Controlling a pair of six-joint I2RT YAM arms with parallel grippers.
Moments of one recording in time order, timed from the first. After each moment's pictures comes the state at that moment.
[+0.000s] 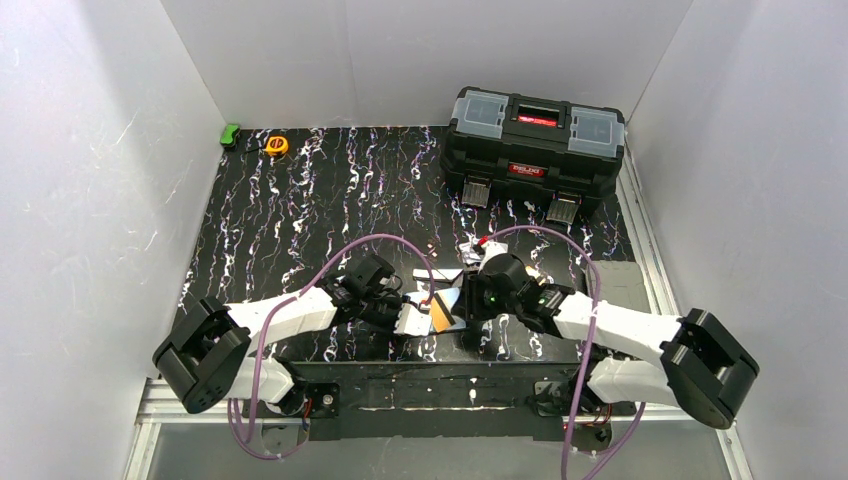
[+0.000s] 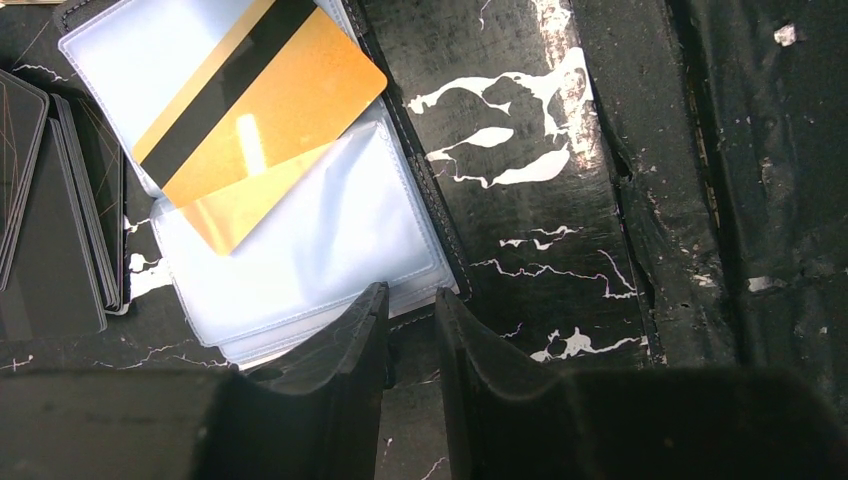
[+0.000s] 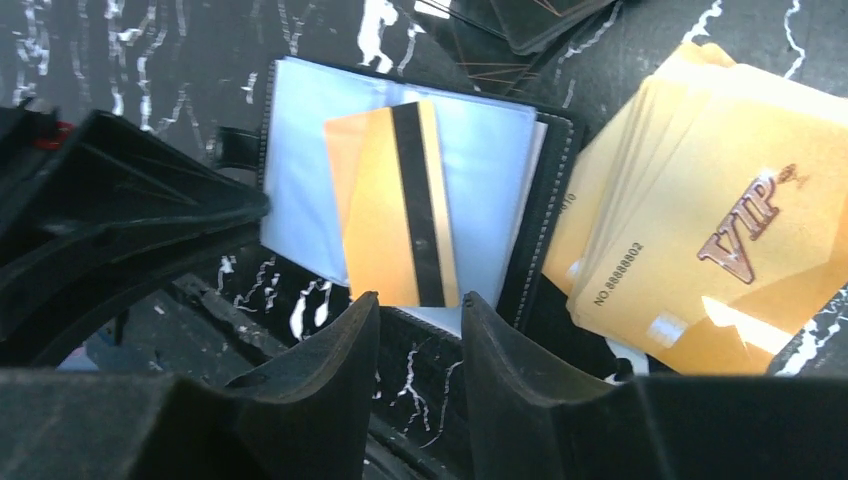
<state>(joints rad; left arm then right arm) -0.79 1.31 0.57 -0.30 0.54 0.99 0.87 1.21 0.51 -0.06 -0.07 0.68</state>
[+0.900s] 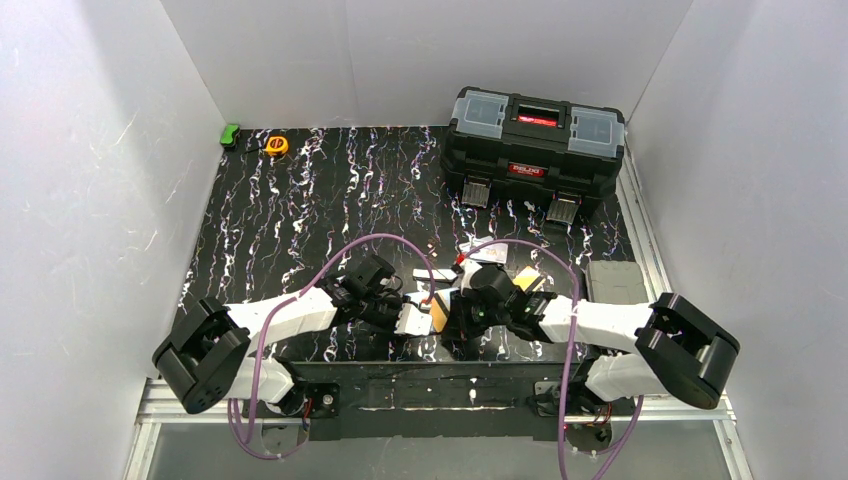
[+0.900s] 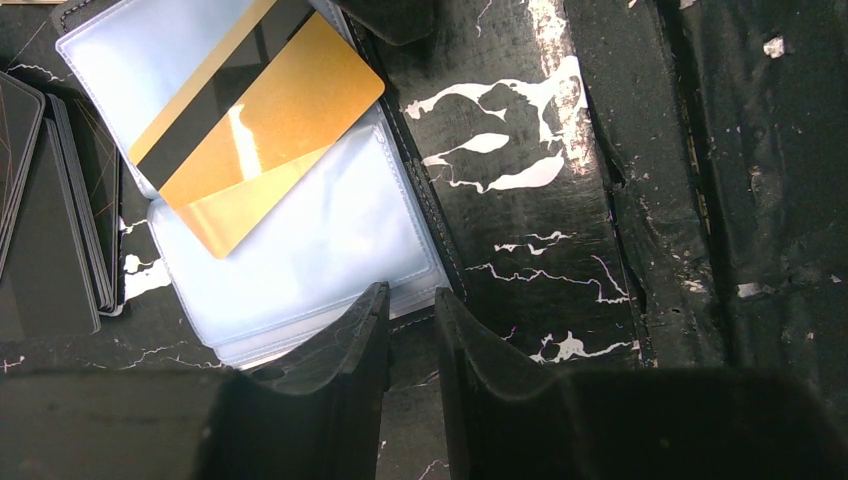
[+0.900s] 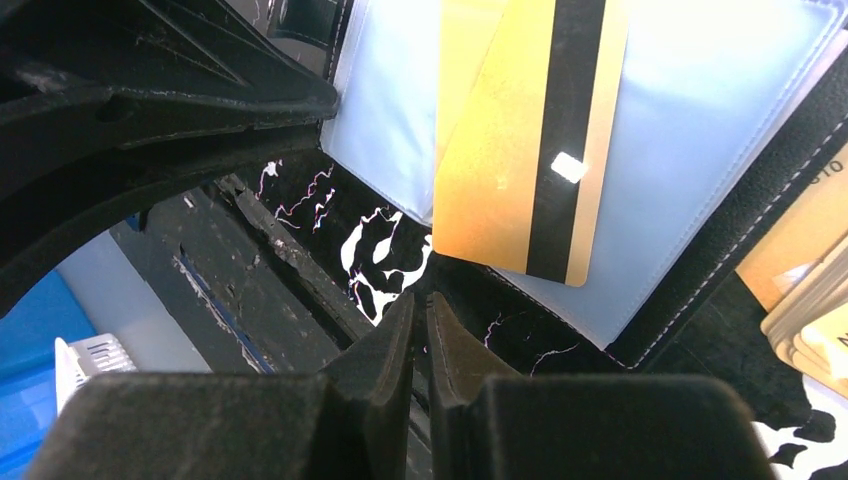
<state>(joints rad) -0.79 1.31 0.57 -0.30 0.54 0.97 0.96 1.30 0.48 0.07 -0.25 0.67</state>
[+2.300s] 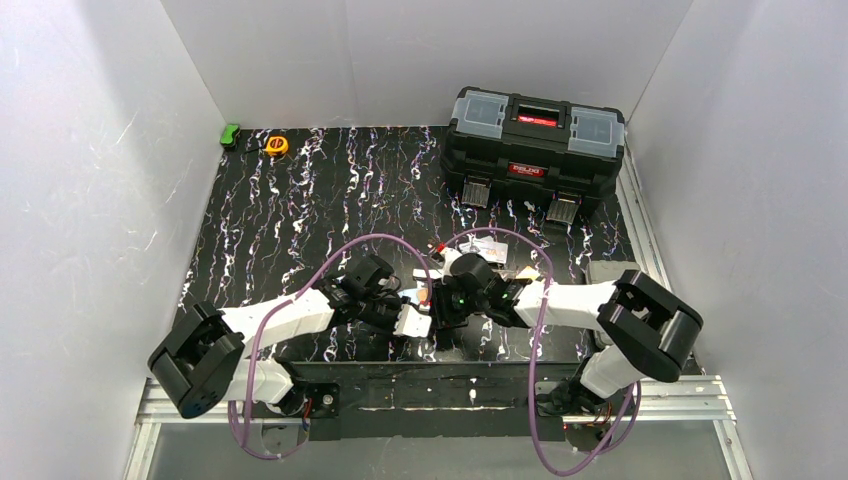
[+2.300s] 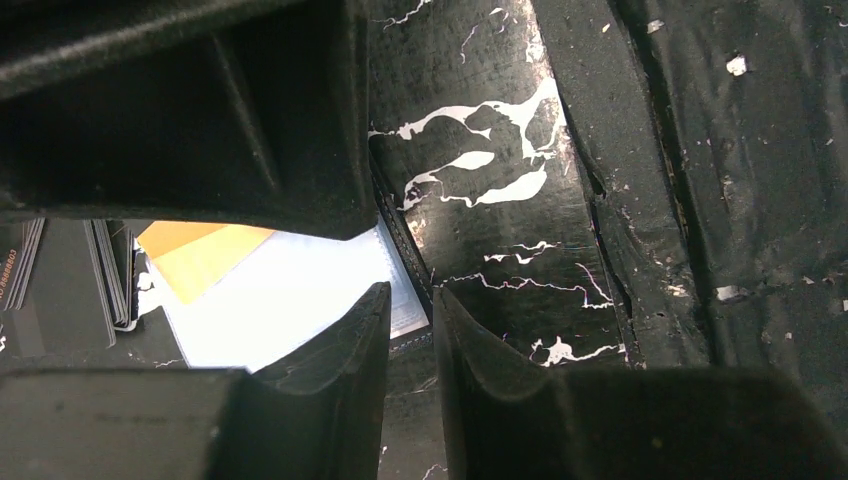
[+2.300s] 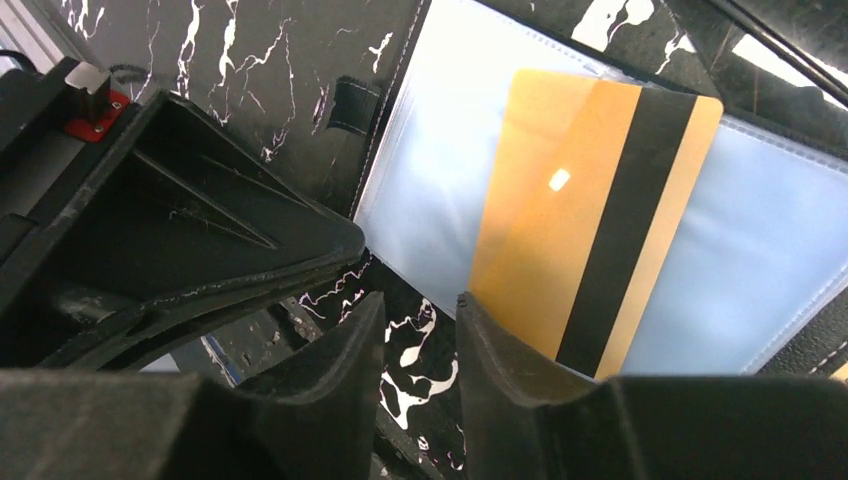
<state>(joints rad) -0.80 1.28 0.57 -0.30 0.57 0.98 0.97 1.50 0.63 0.15 -0.25 0.63</state>
